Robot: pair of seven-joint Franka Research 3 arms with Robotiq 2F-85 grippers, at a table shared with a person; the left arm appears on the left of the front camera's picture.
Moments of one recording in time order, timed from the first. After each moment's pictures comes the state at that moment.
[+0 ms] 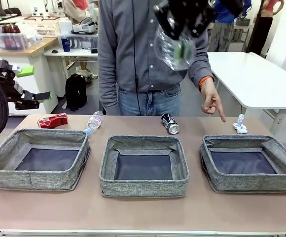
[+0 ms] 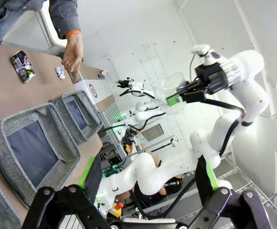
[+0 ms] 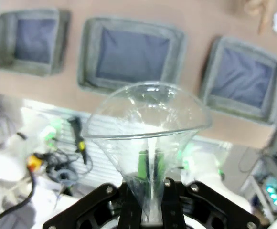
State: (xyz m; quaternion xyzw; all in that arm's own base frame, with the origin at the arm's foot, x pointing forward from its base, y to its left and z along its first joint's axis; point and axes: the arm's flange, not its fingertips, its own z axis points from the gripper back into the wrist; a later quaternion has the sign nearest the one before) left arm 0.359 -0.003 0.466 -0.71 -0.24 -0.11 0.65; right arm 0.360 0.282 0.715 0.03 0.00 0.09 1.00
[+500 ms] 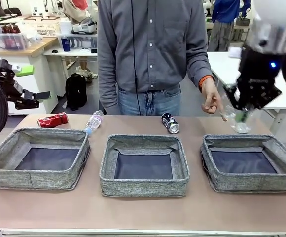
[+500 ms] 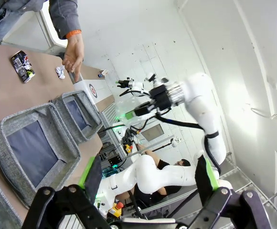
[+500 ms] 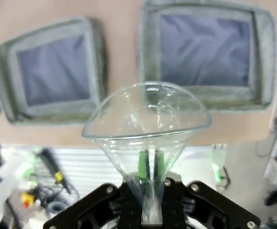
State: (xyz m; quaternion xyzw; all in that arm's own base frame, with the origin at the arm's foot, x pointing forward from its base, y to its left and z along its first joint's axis) left arm 0.359 -0.003 0.466 -0.71 -0.24 -0.11 0.65; right arm 0.343 0.127 0.559 0.02 0.00 -0.04 1.00
